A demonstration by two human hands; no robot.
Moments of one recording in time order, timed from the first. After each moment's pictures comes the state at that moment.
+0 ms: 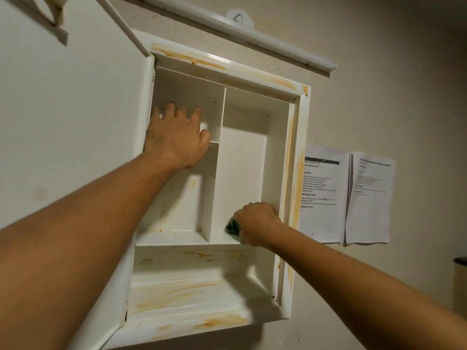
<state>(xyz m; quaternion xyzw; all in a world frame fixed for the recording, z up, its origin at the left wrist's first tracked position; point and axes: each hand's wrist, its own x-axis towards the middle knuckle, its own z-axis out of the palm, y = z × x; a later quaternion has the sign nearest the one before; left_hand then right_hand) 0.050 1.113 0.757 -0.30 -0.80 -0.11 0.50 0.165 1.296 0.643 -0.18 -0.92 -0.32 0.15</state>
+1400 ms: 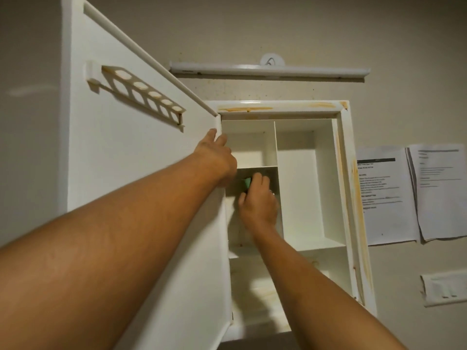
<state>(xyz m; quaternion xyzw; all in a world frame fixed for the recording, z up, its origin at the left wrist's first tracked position) 0.118 1.014 0.788 -0.24 -0.82 0.34 0.40 0.082 1.143 0.668 -0.17 -0.74 0.13 0.64</state>
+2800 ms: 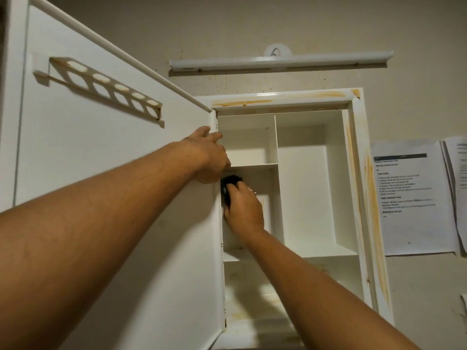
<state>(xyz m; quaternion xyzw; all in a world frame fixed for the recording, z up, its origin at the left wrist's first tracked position) 0.108 1.013 0.796 -0.26 -0.82 0.34 0.38 0.047 1.153 0.657 -0.01 -0.83 0.08 0.55</state>
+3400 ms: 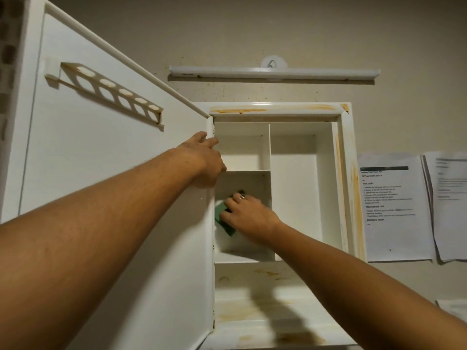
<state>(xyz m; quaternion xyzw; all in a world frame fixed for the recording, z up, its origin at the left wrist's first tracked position) 0.107 1.012 0.792 -0.26 -0.83 0.31 0.38 0.095 1.185 0.674 0.13 -0.81 -0.41 0.40</state>
